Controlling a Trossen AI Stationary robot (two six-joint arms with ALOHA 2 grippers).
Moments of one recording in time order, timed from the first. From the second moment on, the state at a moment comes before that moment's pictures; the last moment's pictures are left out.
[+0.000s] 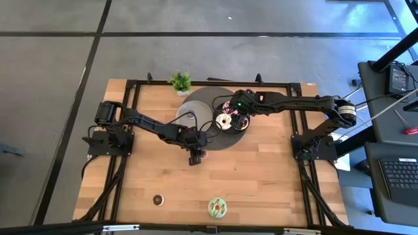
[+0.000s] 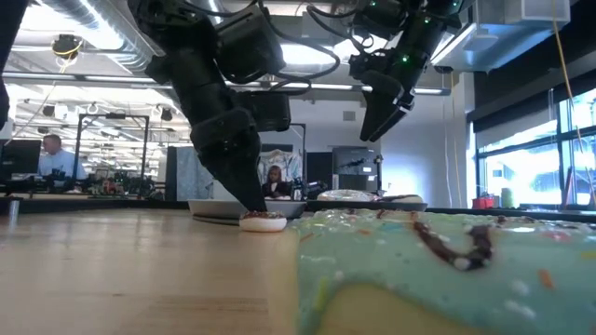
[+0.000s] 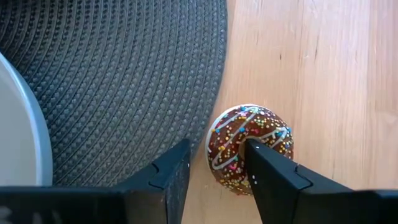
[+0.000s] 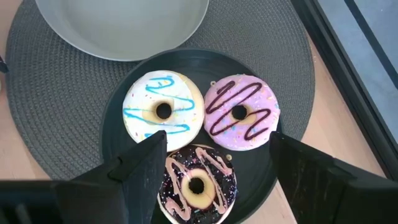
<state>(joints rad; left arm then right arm) -0.05 1.79 0.95 -0.18 -0.05 -0.22 -0.25 1.54 1.15 -0.64 0.23 0.10</state>
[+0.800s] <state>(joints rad) 0.03 1.65 1.00 -0.32 -0.04 -0.30 -0.25 1.54 1.15 -0.65 0.23 0.10</state>
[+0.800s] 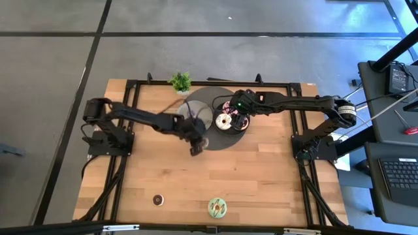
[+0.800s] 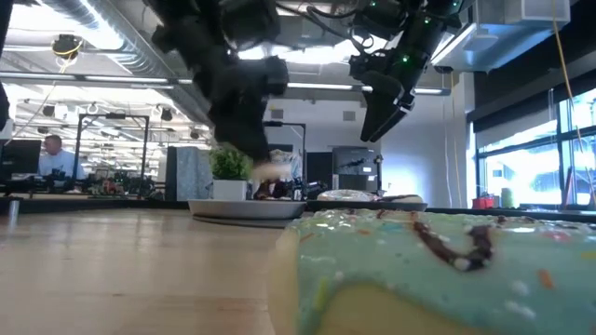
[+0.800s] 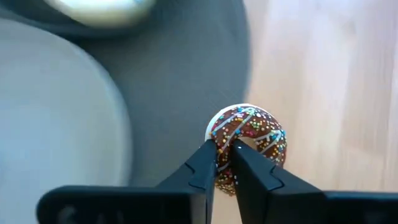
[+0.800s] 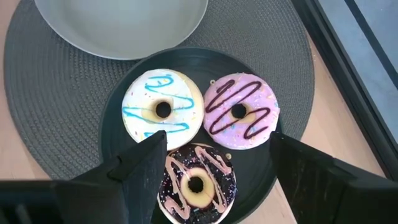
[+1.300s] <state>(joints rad) 0.33 1.61 1.00 -0.31 -0.11 -0.38 -0.25 1.54 1.15 -0.63 0.24 0.10</state>
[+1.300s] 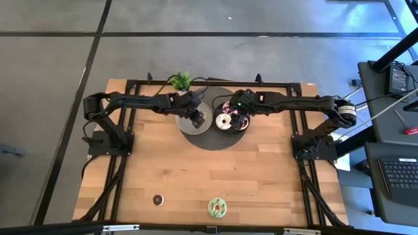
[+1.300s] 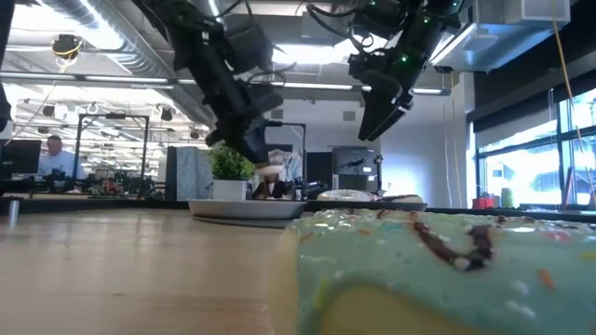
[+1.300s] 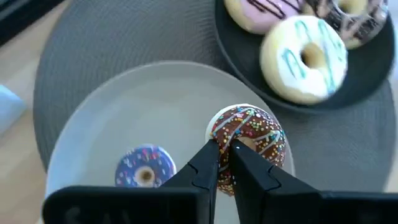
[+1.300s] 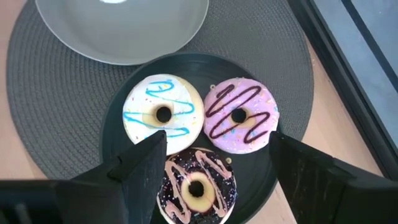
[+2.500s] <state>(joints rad) 0.35 1.71 1.00 -0.26 -0.18 -0.43 -0.26 1.54 1.15 -0.59 0.24 0.10</state>
